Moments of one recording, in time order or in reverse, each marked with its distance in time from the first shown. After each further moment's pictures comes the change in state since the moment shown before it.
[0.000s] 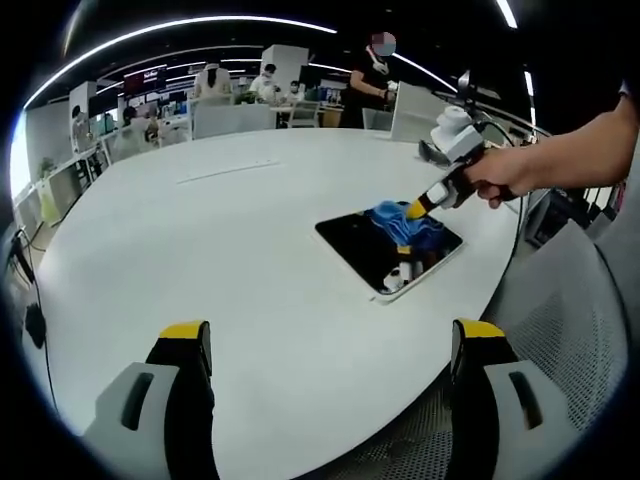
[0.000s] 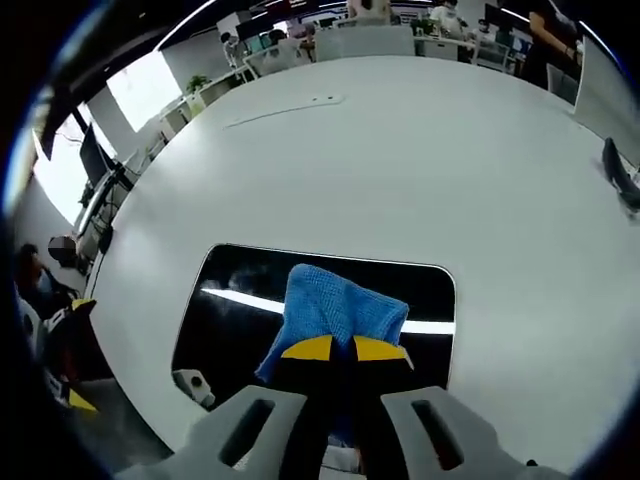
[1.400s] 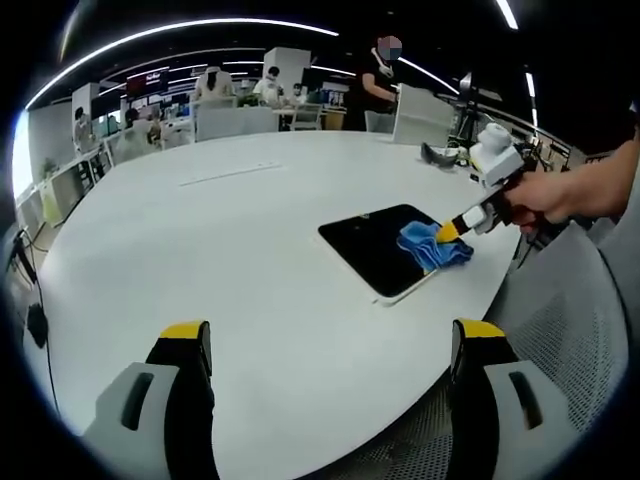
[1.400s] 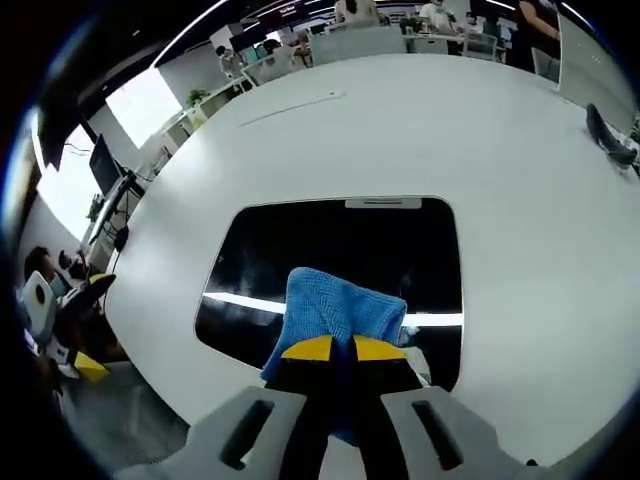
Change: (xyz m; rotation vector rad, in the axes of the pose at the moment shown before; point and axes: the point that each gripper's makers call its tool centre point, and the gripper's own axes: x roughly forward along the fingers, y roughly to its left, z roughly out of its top) left arm -0.001 0.001 0.002 0.001 -0.013 0.011; right arm -0.027 0.018 -0.050 0.062 -0.024 0.038
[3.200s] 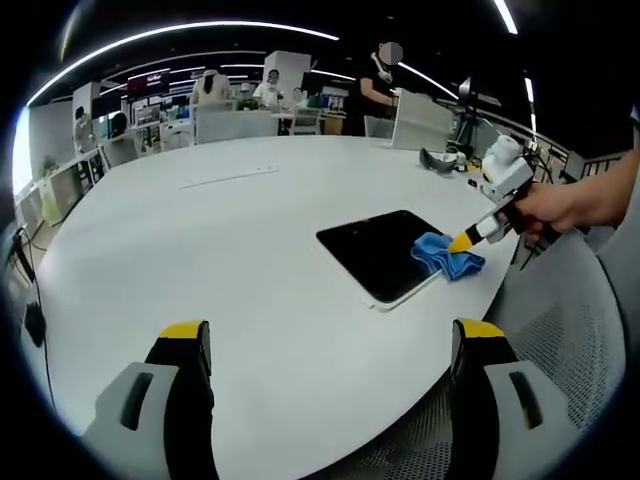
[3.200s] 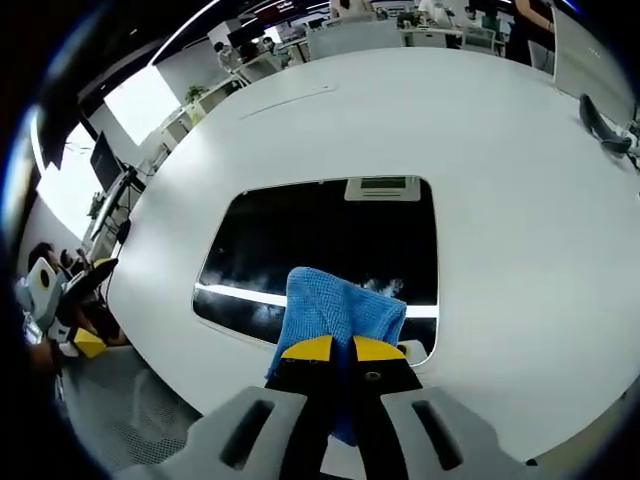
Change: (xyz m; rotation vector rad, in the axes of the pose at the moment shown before) left arm -0.001 -0.002 0.004 -0.013 -0.019 -0.009; right arm -0.016 -0.016 -0.019 0.007 0.030 0.002
